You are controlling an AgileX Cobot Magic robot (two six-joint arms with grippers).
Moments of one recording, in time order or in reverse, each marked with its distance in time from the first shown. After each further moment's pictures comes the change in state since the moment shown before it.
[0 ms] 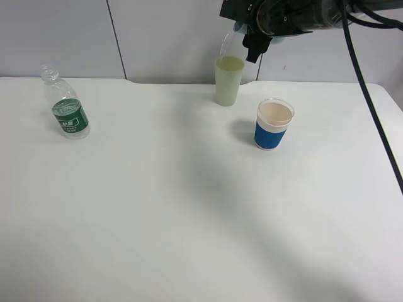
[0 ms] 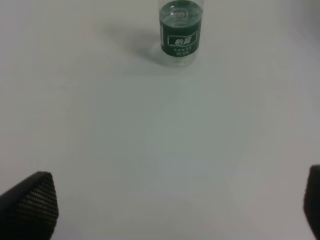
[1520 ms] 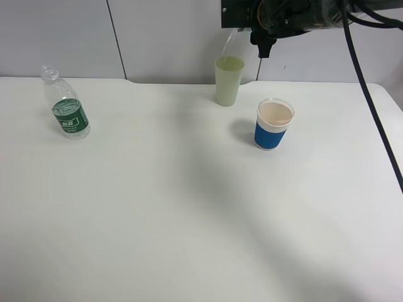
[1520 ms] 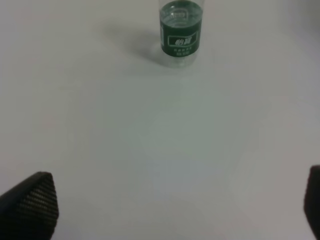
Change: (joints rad) left arm 0.000 0.000 0.000 0.000 0.000 0.000; right arm 0.000 0.000 0.000 -0.146 0.018 -0.188
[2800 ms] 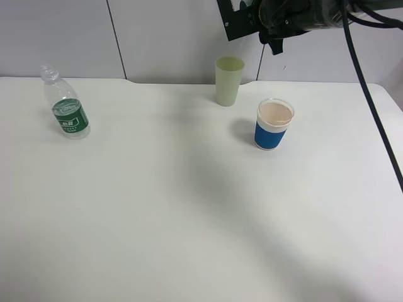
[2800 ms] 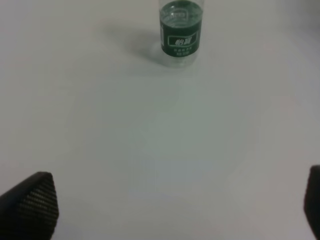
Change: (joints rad) left arm 0.000 0.000 0.000 0.000 0.000 0.000; right arm 0.000 -0.001 0.000 -0.029 0.029 -0.285
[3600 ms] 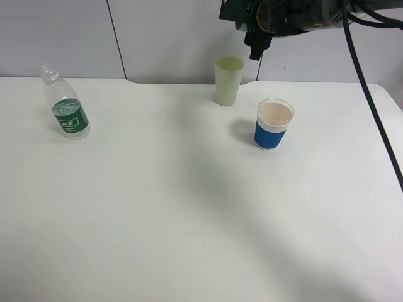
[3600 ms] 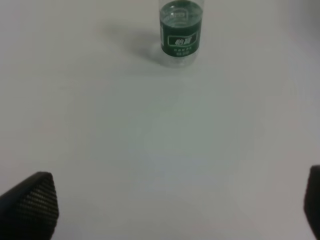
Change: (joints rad) left arm 0.000 0.000 0.000 0.000 0.000 0.000; right arm 0.000 0.000 0.000 0.126 -0.050 0.547
